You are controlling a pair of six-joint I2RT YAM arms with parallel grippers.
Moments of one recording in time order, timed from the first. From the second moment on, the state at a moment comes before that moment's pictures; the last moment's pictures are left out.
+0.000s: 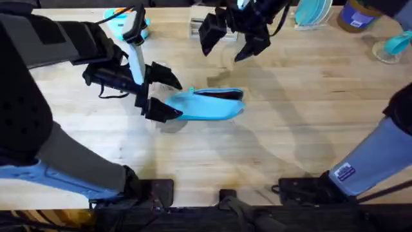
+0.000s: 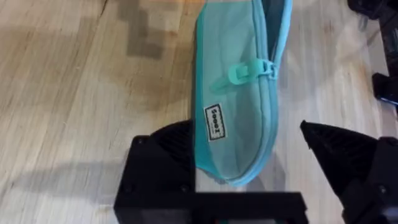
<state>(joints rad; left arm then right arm) 0.17 1.78 1.03 -1.17 0.98 1.64 0.42 1.93 1.80 -1.16 -0.40 0.35</state>
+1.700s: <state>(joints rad) 0.44 1.78 1.24 -1.46 0.87 1.77 0.66 2.09 1.80 -1.09 -0.71 0.45</state>
